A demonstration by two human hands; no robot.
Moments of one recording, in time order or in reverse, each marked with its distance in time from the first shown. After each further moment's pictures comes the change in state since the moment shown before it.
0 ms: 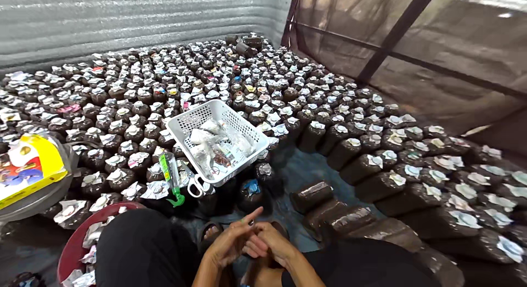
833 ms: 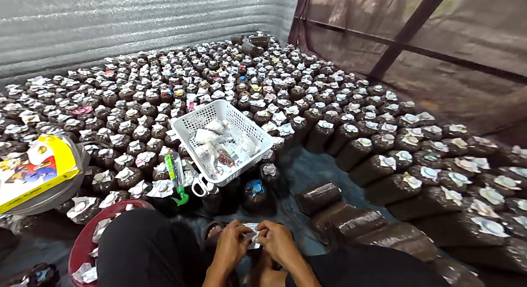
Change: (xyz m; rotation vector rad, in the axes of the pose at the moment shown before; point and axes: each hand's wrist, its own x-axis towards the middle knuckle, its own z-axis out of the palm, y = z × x) left_hand 0.003 -0.043 -0.015 1.158 0.628 0.002; right_hand 0.002 0.007 -0.013 -0.725 0.158 0.074
